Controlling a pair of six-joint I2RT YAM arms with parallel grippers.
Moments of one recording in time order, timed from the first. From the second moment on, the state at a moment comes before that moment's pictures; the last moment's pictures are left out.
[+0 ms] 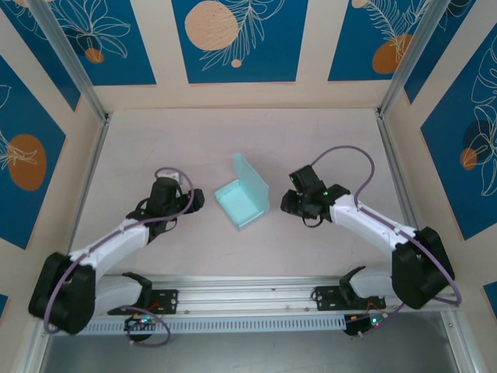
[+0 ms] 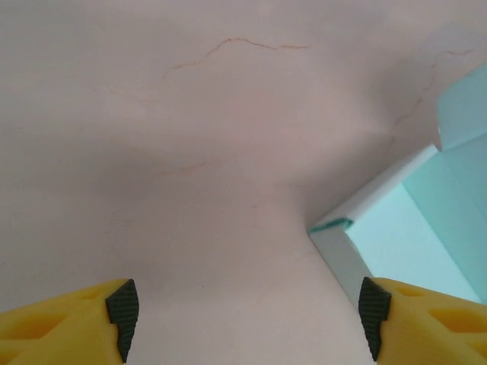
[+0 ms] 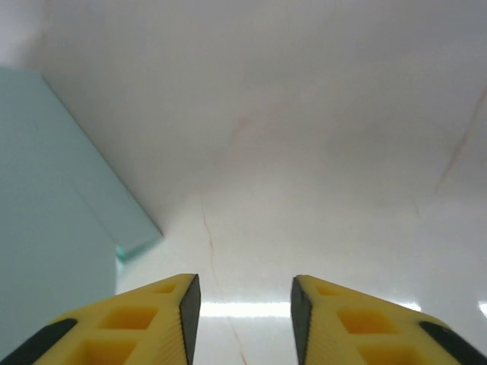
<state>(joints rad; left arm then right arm) -0.39 1.20 0.55 -0.07 0.00 -0.51 0.58 1.27 0.80 -0.61 0.03 0.79</state>
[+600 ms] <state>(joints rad) -0.37 1.61 0.76 0.10 0.37 -0.38 0.95 1.28 0.62 -0.35 0.05 1.06</state>
